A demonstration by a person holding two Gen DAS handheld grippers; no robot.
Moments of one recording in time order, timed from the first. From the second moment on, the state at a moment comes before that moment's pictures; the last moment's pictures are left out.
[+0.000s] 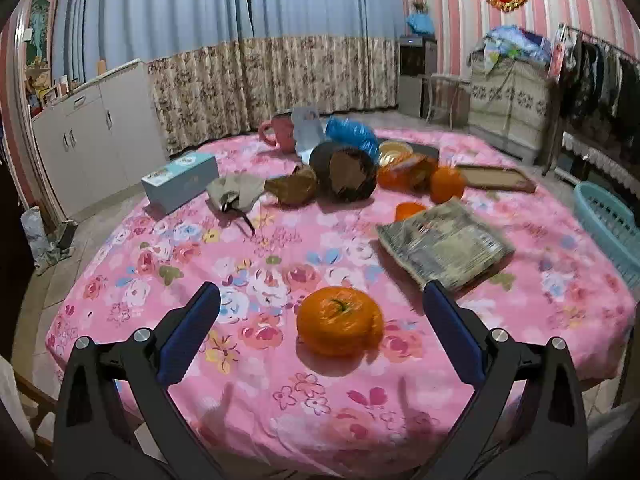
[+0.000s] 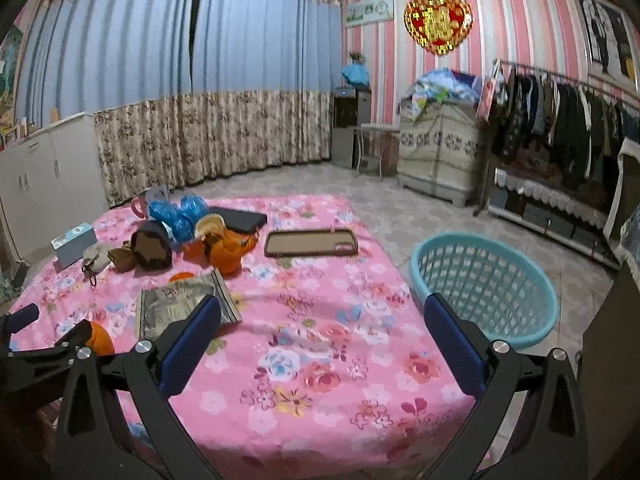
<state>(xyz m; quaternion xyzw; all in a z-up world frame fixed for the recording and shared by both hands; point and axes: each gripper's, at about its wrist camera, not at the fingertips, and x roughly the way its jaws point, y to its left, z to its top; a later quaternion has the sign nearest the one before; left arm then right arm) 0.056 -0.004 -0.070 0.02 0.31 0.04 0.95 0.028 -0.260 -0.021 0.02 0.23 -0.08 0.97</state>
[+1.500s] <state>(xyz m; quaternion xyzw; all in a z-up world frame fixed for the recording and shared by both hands) 0.155 0.043 -0.019 -0.02 0.32 0.00 0.95 0.166 -0.201 -0.087 -0.02 0.39 0.04 0.92</state>
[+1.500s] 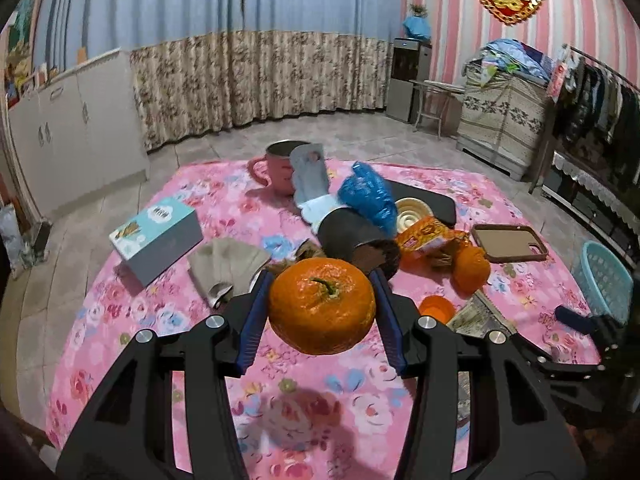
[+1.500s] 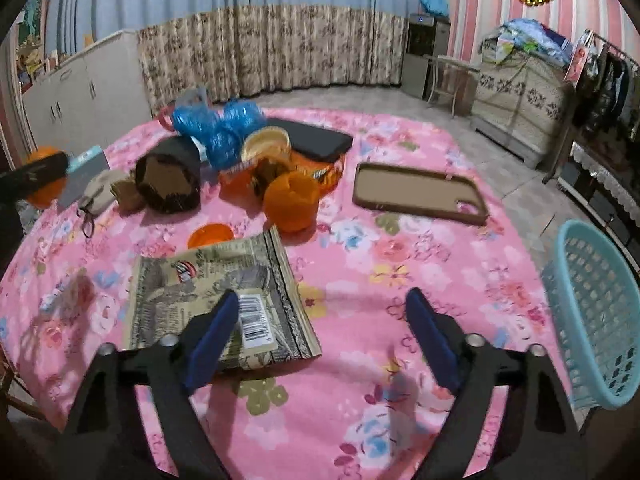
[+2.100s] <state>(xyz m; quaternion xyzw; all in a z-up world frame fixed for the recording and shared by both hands) 0.156 0.051 -0.022 -0.05 0.33 0.01 0.94 0.162 -0.190 -0.103 -0.05 0.41 0.08 0.91</state>
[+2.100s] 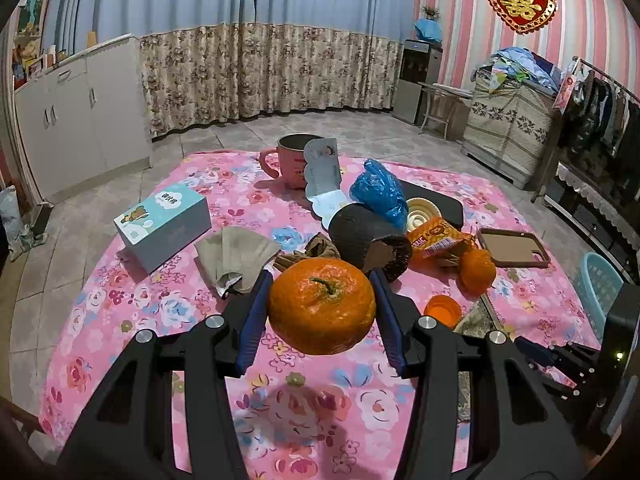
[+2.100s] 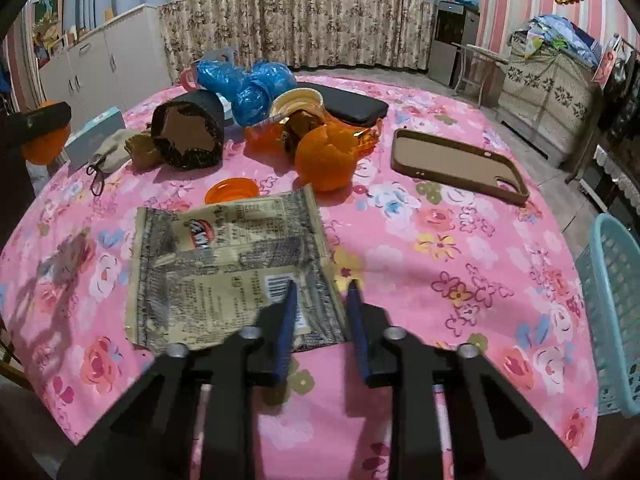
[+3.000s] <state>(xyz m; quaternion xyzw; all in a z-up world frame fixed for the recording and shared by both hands) 0.142 -0.015 0.007 0.03 0.28 -0.04 0.96 0.130 -0.298 0.000 0.02 0.29 0.02 0.96</state>
